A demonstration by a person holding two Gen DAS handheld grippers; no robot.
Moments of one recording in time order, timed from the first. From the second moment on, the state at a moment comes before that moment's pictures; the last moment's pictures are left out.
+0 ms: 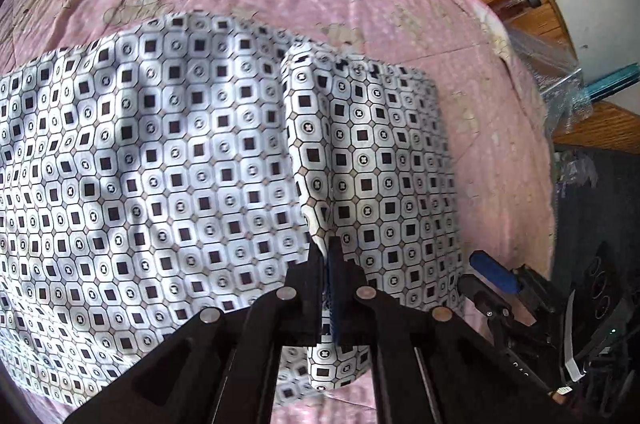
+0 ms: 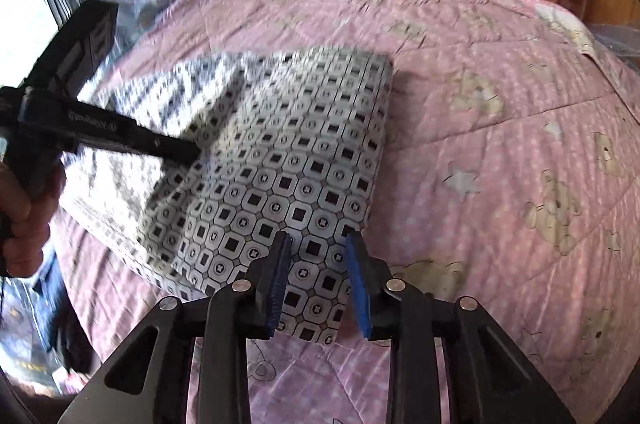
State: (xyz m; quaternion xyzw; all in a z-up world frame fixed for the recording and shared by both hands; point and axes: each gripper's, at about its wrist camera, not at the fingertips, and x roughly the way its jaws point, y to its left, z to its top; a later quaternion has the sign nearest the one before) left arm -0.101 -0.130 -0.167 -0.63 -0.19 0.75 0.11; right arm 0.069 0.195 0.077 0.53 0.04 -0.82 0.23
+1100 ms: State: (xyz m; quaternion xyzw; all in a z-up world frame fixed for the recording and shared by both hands) left arm 0.021 -0.252 -0.158 -0.57 -0.31 0.76 0.05; right arm 0.089 0.100 0.075 0.55 0.14 -0.76 0.31
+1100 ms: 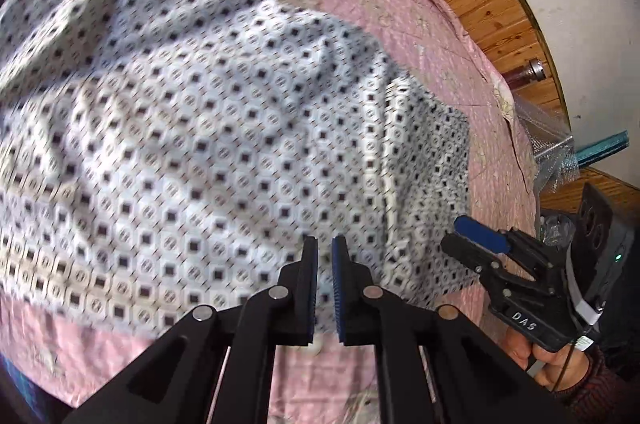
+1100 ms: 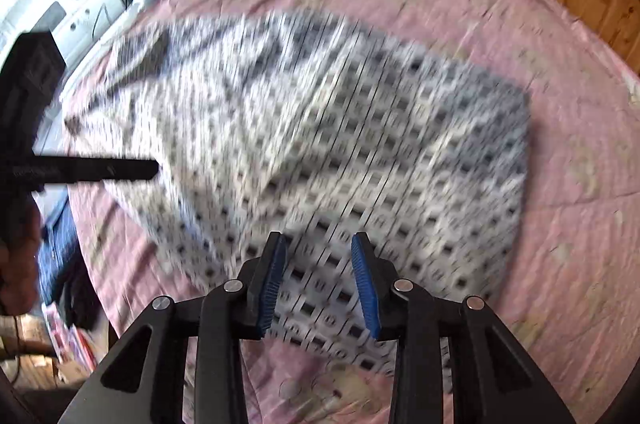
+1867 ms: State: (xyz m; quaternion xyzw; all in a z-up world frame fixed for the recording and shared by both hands) left arm 0.143 -0.503 -0.174 -0.40 -0.42 0.80 -0.17; right arm 0.011 -0.286 -0.125 0.56 0.16 -0.72 0.38
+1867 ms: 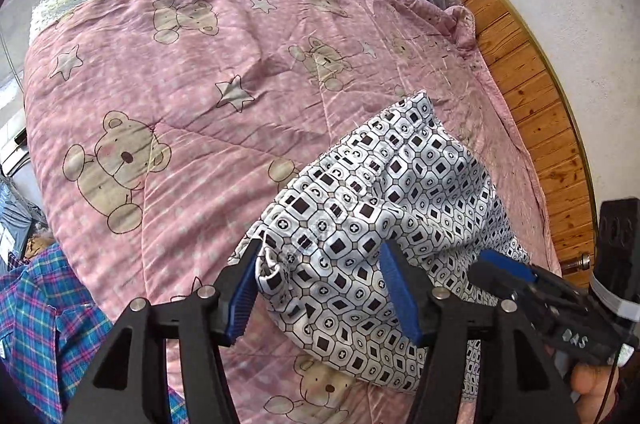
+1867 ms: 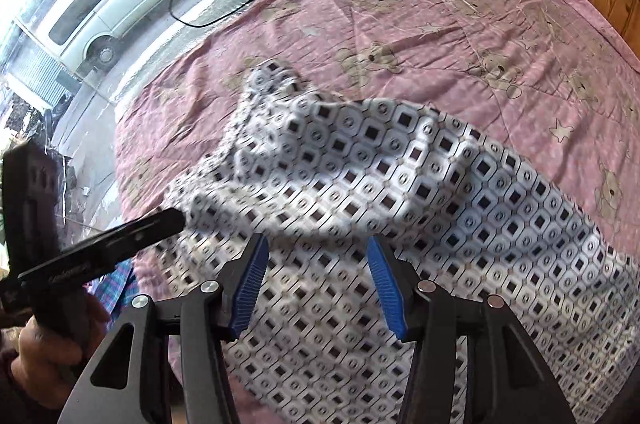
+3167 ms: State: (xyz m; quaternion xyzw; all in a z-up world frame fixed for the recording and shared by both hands) left arm 0.060 -0.185 -0.104 -0.35 0.18 0.91 0.12; right arm -0.038 -0.047 -0.078 0.64 -0.02 -0.73 0.24
